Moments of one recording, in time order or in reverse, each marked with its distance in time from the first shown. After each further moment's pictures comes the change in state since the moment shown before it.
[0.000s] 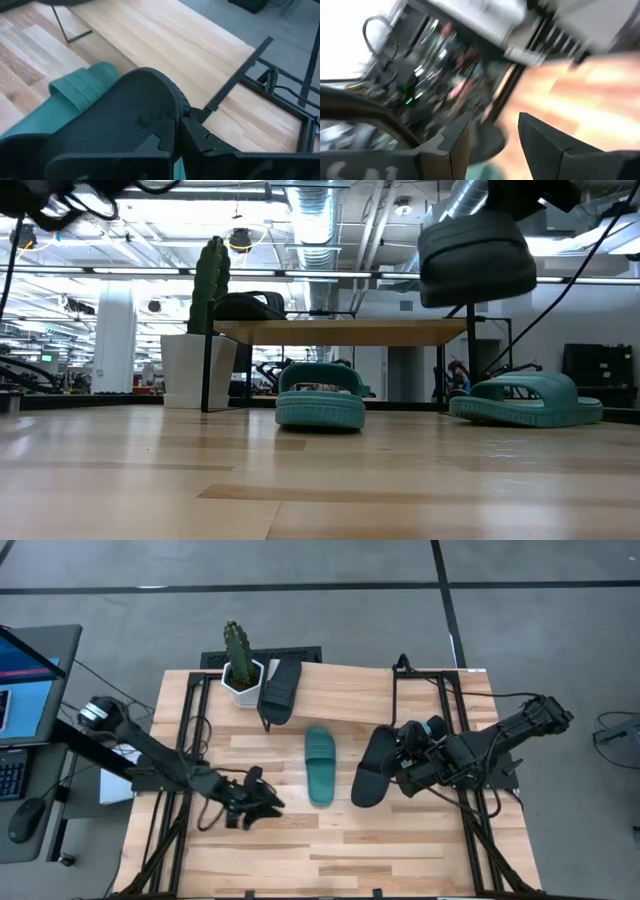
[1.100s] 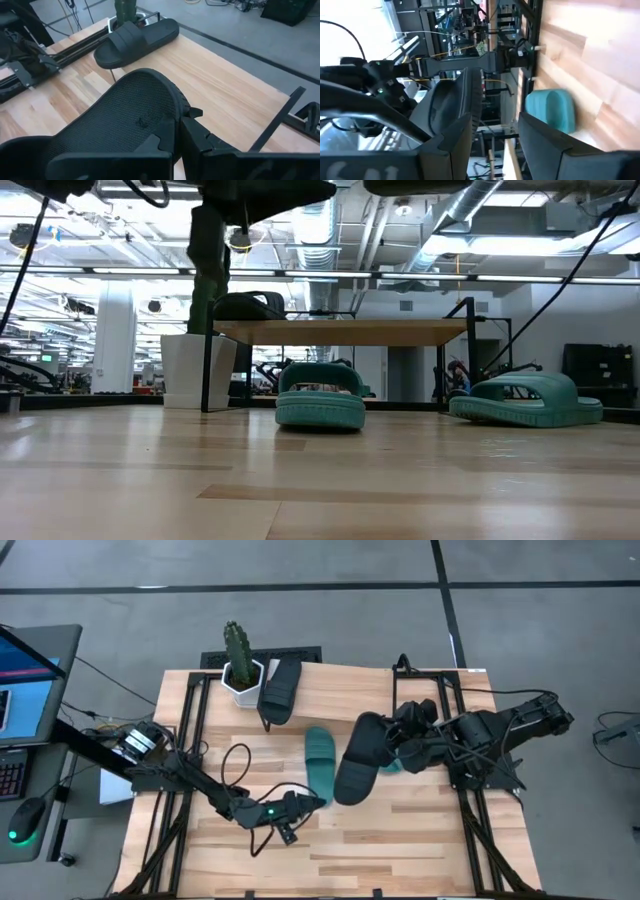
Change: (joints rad) left arm -0.028 0.521 0.388 0.129 -0.499 0.587; right arm -0.069 0.001 0.244 0.169 -0.032 -0.276
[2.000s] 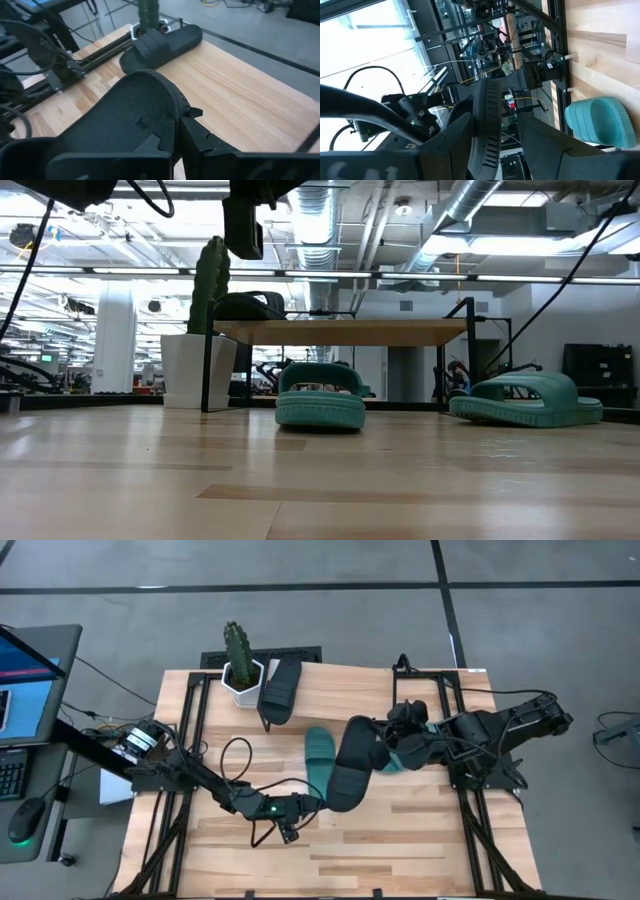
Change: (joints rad) left arm 0.055 -0.002 0.000 0.113 0.212 0.239; right arm -0.011 0.010 0.000 0.154 -0.056 -0.096
